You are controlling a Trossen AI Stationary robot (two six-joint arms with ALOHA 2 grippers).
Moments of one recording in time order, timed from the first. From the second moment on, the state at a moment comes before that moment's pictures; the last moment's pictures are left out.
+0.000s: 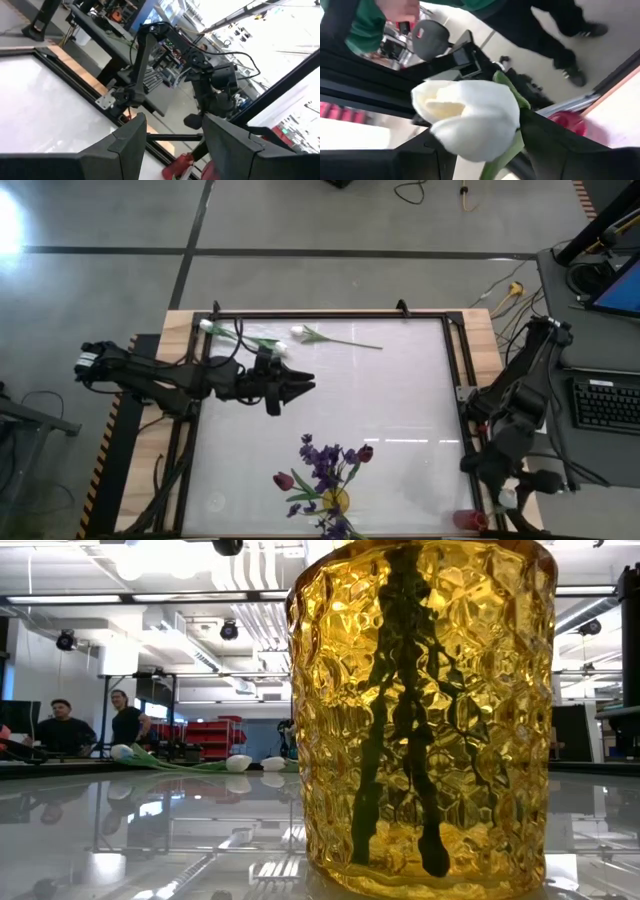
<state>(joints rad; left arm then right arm) -0.18 1.19 0.94 0.27 -0.28 -0.76 0.93 0.92 0.93 -0.55 -0.67 0.60</state>
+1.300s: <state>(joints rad) -0.18 1.28 0.94 0.19 -0.15 -0.88 0.94 0.95 1.04 -0.73 -0.68 0.70</state>
